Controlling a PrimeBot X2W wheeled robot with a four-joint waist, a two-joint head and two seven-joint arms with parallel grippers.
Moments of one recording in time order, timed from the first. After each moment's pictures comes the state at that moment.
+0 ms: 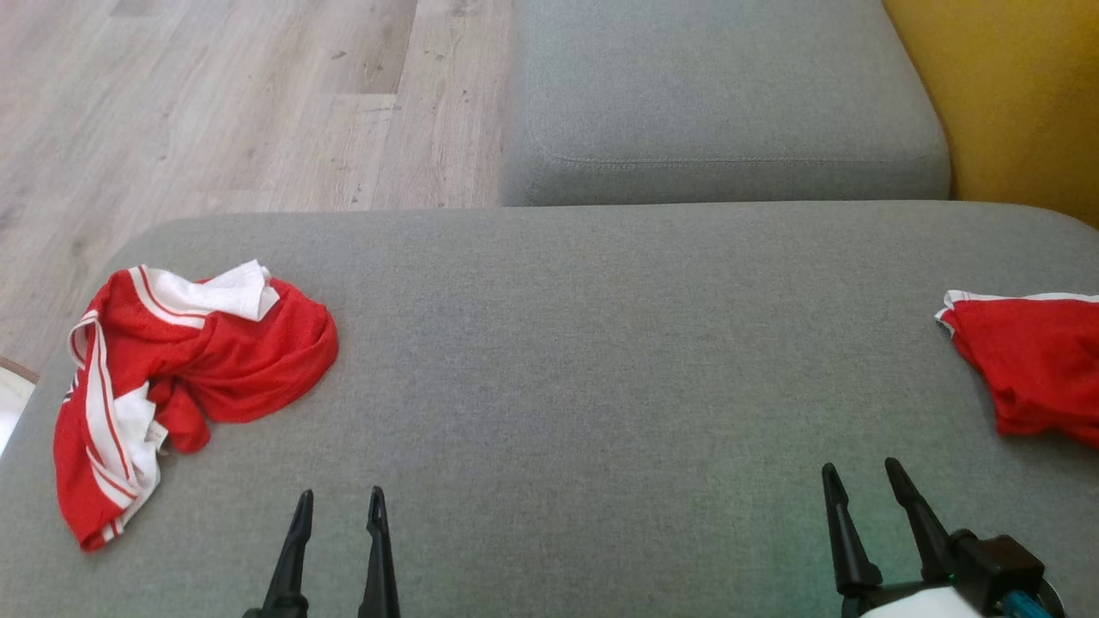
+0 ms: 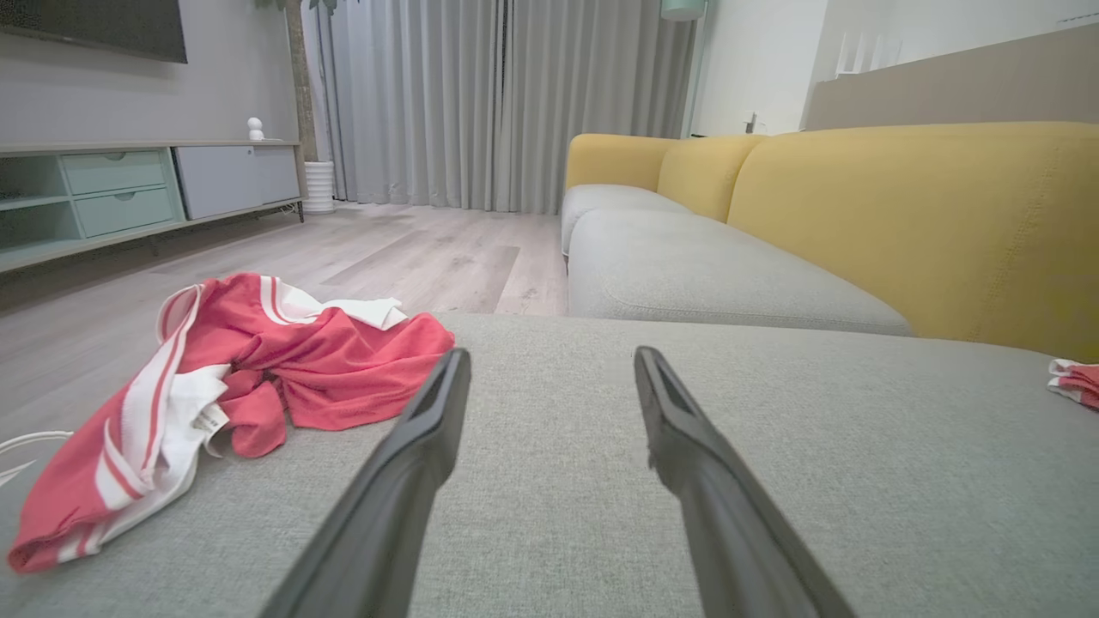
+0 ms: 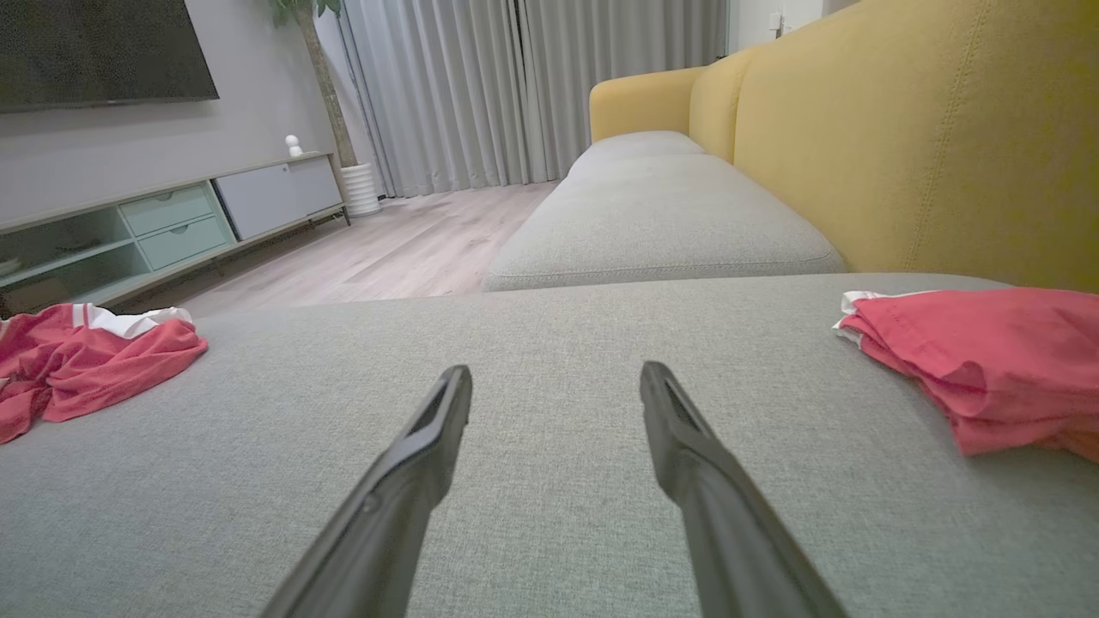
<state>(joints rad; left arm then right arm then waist) 0.21 0.06 -0.23 0.10 -0.17 0.12 -0.26 0.18 -0.07 0.07 0.23 0.17 0.13 -0.25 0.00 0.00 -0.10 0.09</state>
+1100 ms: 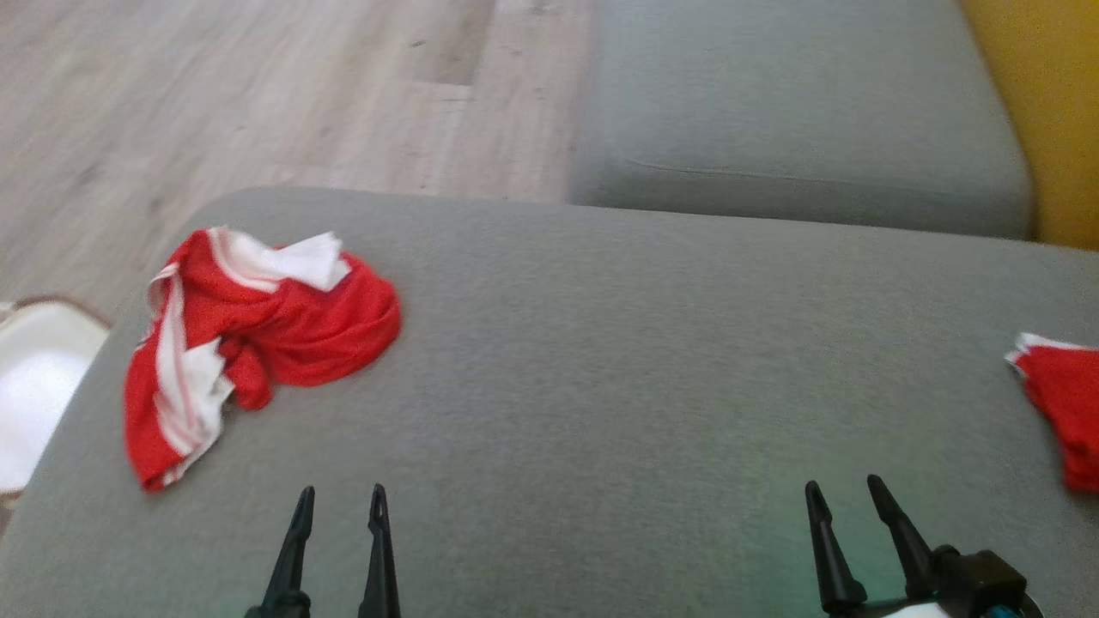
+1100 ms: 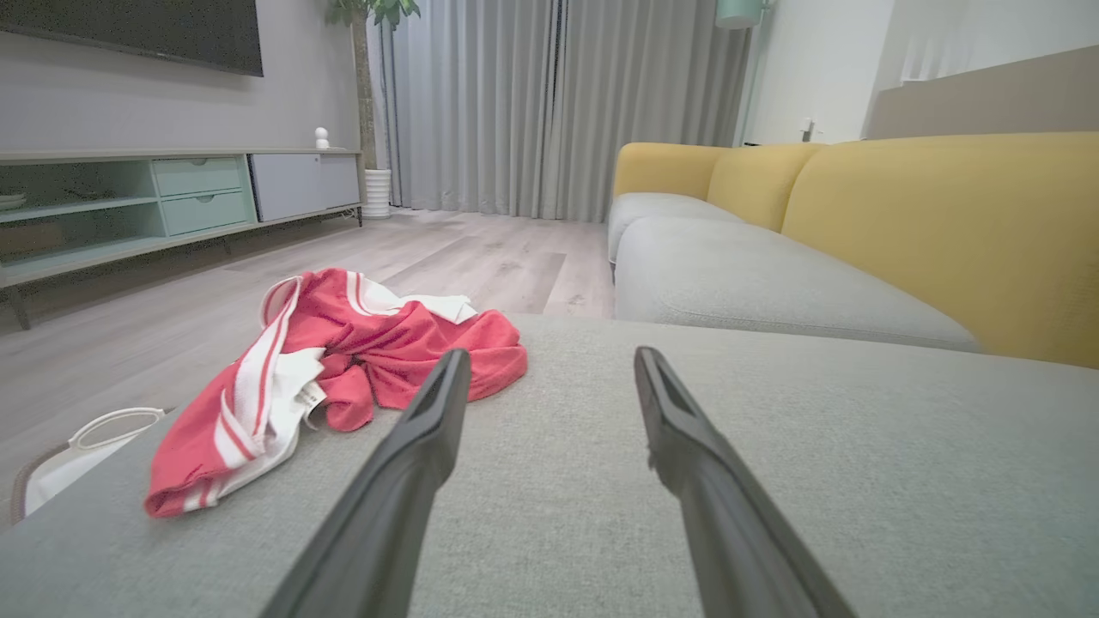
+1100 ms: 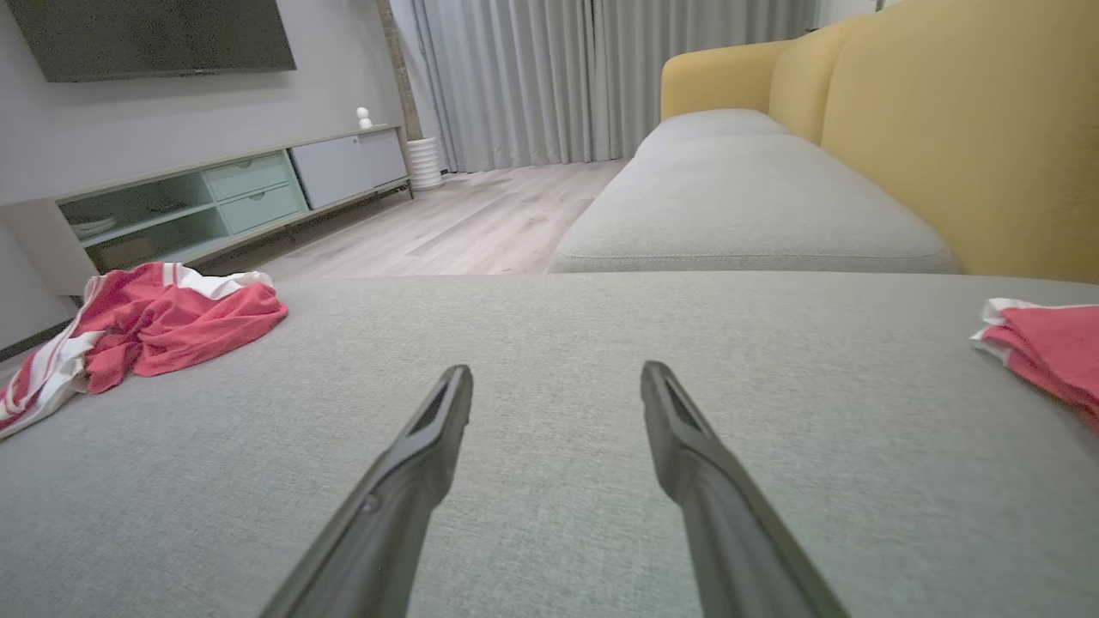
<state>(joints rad) 0.21 0.06 -0.22 0.10 -0.14 0.11 -0.26 0.21 -0.06 0.10 0.23 0.17 0.13 -0.25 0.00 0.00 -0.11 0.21</state>
